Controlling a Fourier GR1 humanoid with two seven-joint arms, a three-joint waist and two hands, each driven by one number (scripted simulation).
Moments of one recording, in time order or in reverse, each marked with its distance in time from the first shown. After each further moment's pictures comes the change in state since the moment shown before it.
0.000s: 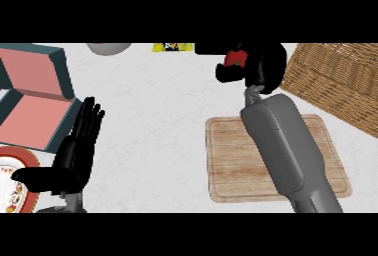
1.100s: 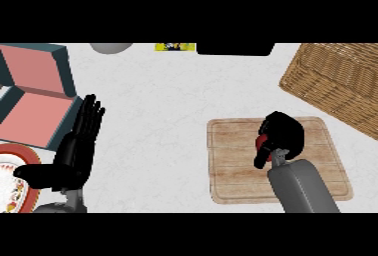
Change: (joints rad) left arm -0.024 0.014 0.000 0.025 0.011 -0.003 -0.020; right arm 0.504 -0.061 0.111 -0.201 0.026 0.520 0.096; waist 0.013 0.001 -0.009
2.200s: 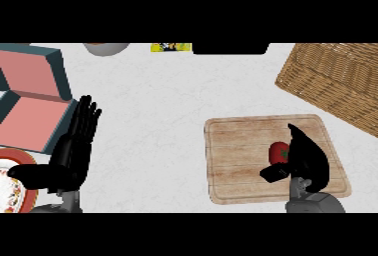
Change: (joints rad) left arm 0.007 0.055 -0.036 -0.012 0.053 0.066 0.011; right arm 0.233 0.007 0.003 -0.323 -0.092 -0.006 0.135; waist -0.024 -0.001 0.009
